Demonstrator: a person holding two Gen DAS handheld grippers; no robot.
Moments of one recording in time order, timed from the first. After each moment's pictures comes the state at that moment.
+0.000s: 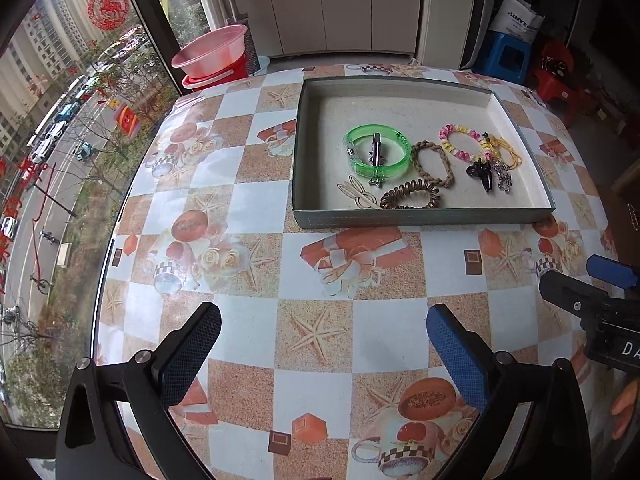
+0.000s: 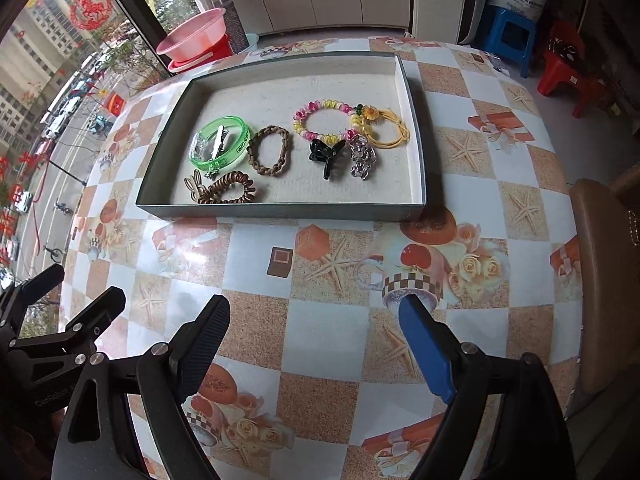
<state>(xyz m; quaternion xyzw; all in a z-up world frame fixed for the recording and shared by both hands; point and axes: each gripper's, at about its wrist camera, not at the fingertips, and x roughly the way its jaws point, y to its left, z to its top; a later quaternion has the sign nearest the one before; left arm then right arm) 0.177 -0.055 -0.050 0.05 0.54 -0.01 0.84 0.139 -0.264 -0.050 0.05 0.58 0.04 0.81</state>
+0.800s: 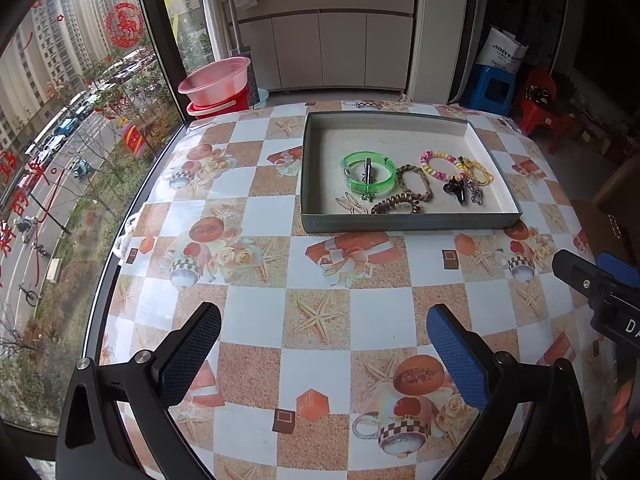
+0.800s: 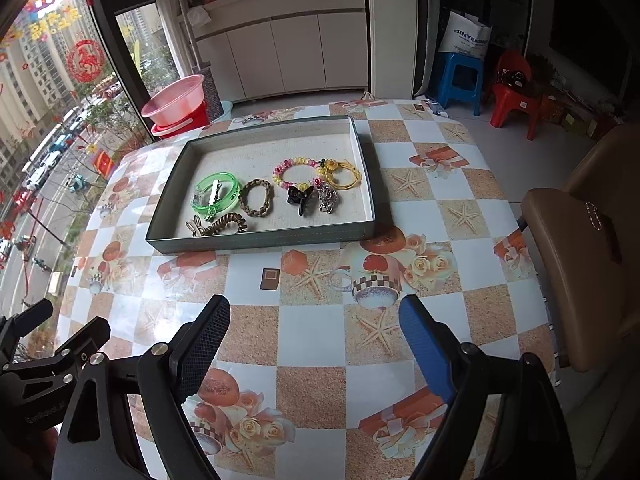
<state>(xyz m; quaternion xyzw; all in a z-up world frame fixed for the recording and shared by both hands) 0.127 -0.041 -0.023 0.03 0.48 -0.03 0.88 0.073 -0.266 -0.006 0.06 0.47 -0.02 0.88</state>
